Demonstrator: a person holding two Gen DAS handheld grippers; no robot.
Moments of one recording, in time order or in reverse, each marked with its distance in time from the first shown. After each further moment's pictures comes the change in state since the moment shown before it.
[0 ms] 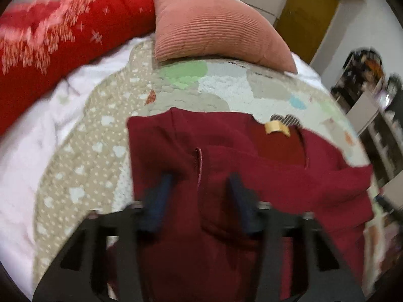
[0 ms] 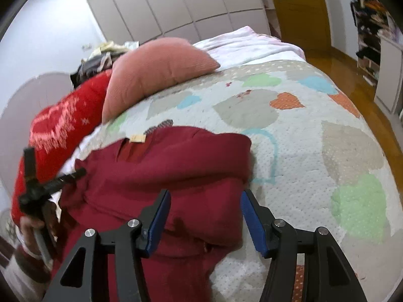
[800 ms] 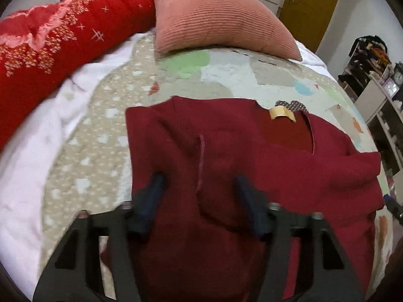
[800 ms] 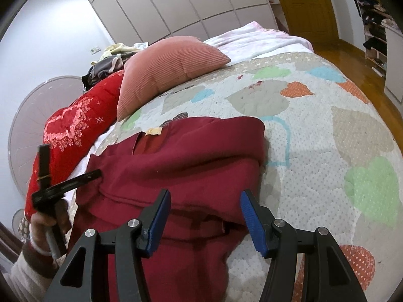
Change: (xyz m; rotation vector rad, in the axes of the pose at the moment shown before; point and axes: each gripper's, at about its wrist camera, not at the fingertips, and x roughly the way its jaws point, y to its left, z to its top) left arm 0.004 -0.002 -0.005 0.012 0.054 0.038; right arm -0.005 0.005 -0.016 0.008 0.017 0.081
